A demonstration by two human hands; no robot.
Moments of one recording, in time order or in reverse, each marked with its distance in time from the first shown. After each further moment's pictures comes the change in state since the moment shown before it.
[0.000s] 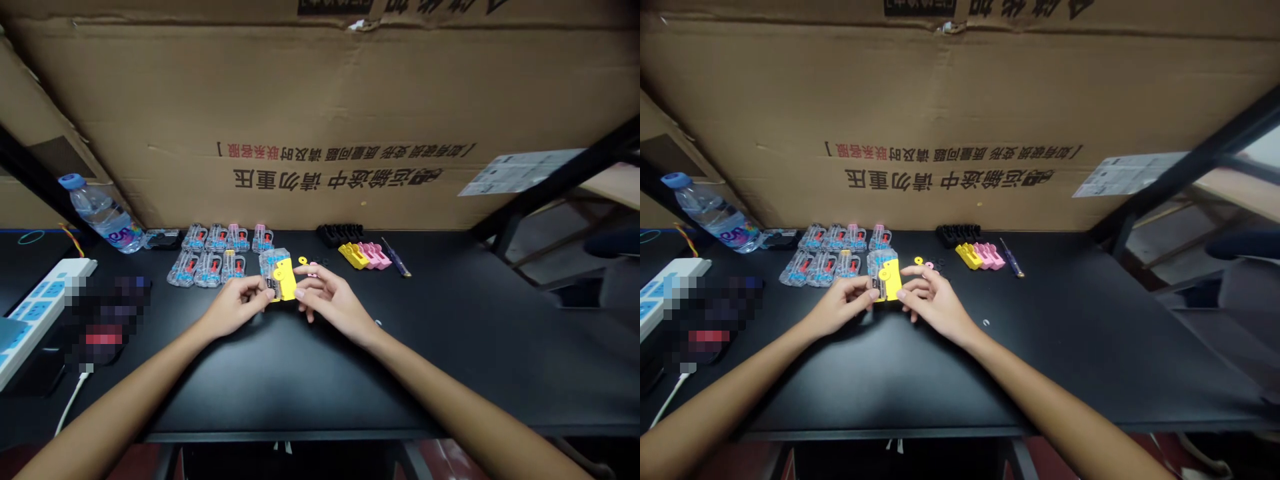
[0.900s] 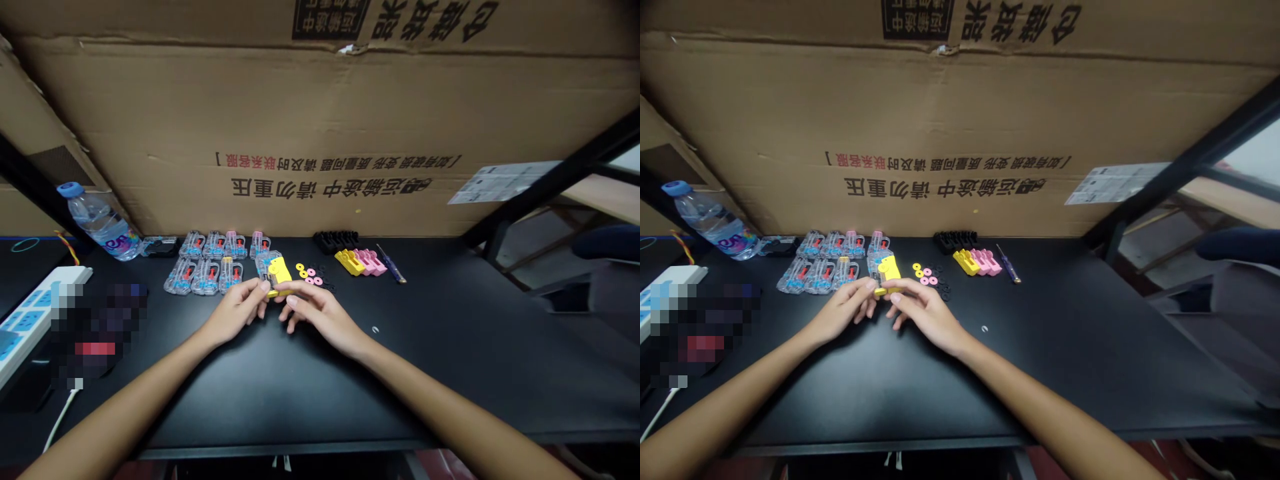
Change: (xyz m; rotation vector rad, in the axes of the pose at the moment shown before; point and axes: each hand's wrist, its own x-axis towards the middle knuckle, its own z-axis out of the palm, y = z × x) left_hand 0.008 -0.017 0.010 -0.180 0.036 -0.039; right_hand 0.000 0.002 0.011 0.113 -0.141 -0.034
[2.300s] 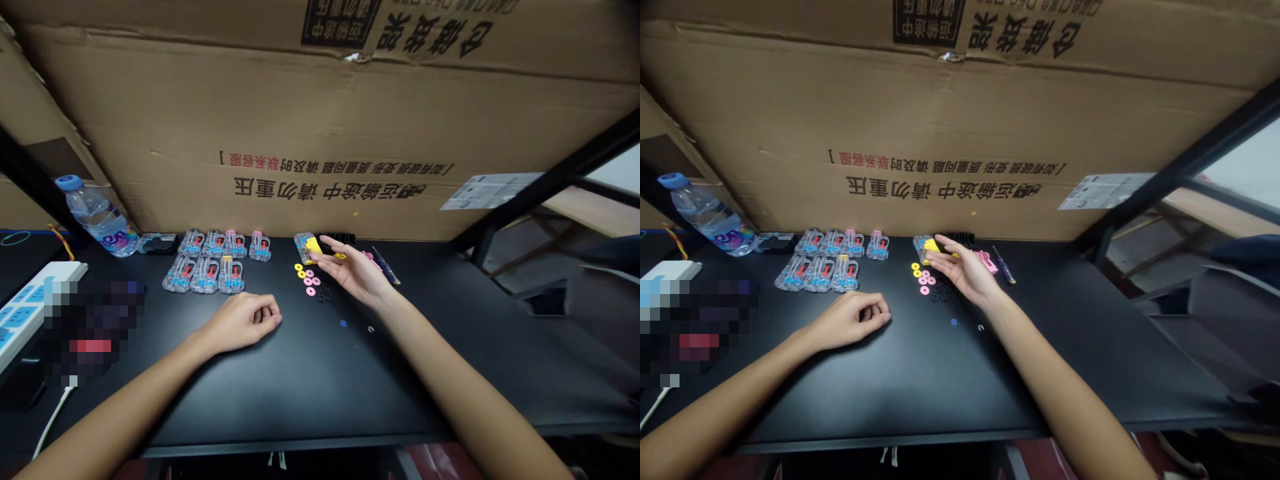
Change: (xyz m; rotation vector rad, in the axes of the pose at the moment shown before) left_hand -0.010 0.010 0.004 0.527 -0.156 0.079; right_hand 0.039 -0.032 -0.092 0.249 0.408 0.112
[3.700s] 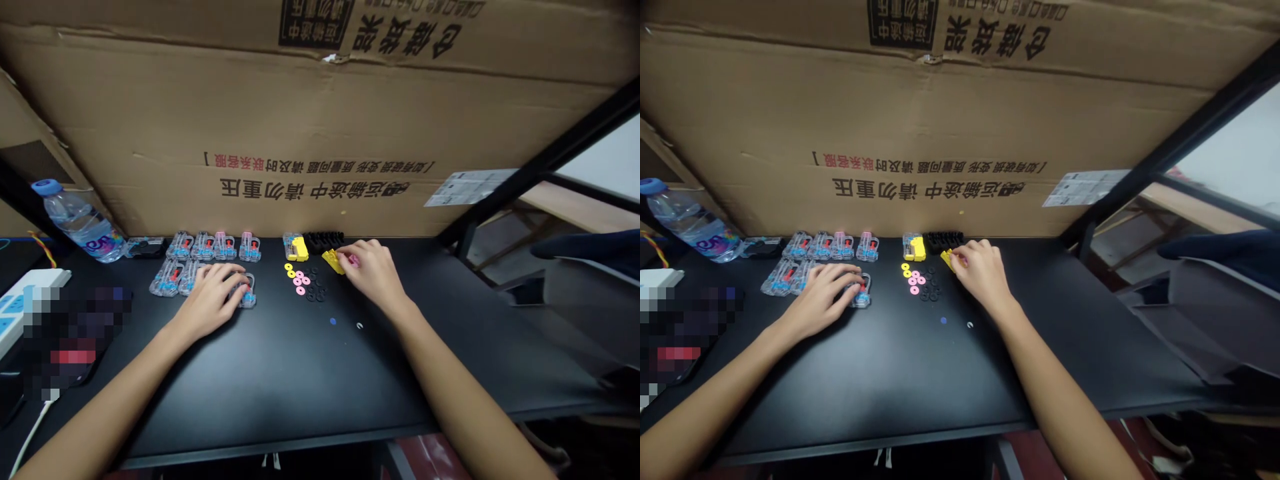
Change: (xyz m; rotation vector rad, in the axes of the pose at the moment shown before) left_hand -0.001 -0.028 -0.029 0.536 0.291 0.144; right_hand -0.011 -0.009 -0.057 -1.682 0.291 -0.784
